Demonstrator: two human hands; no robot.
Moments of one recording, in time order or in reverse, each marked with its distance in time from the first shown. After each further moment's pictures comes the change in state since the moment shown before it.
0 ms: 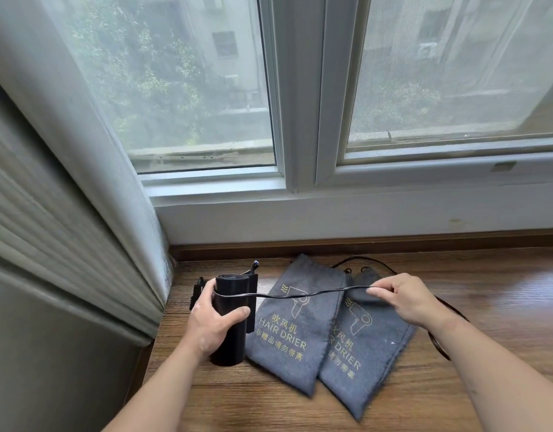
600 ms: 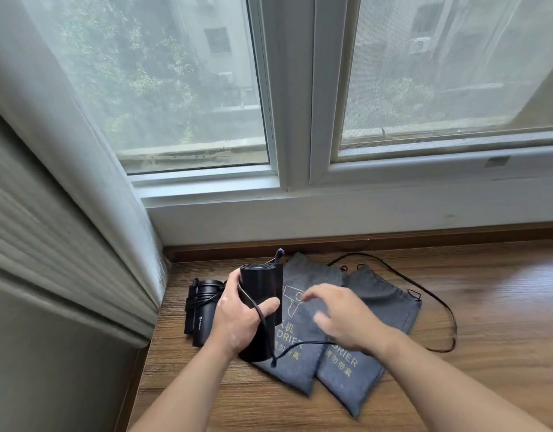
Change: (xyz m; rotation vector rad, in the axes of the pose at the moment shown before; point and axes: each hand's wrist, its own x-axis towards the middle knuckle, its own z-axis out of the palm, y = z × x) left_hand -0.007 0.037 0.046 -0.041 -0.017 0.073; right_hand -0.033 -0.108 0.045 -0.033 -0.139 -0.255
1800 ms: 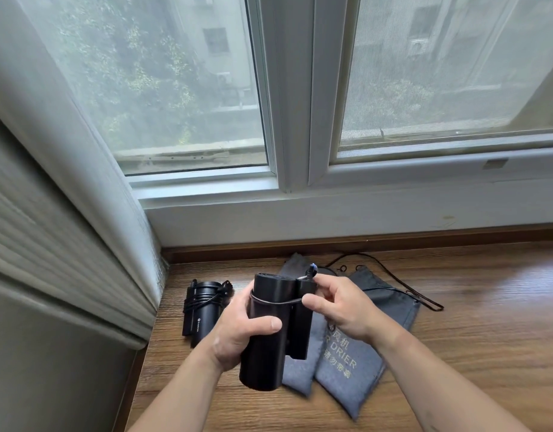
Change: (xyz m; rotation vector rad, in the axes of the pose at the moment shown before) left_hand -0.011 0.015 -0.009 -0.602 -0.589 -0.012; right_hand 0.001 -0.006 -0.016 0.549 0.090 -0.093
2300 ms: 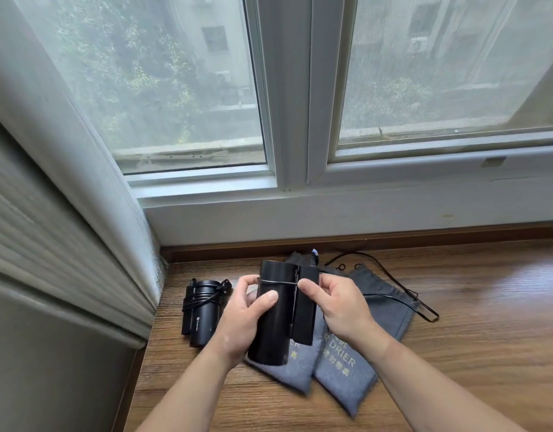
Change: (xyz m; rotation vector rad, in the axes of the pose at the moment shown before) left_hand 0.012 -0.011 0.012 0.036 0.320 0.004; right_hand 0.000 -0.008 0.022 0.080 0.287 0.153
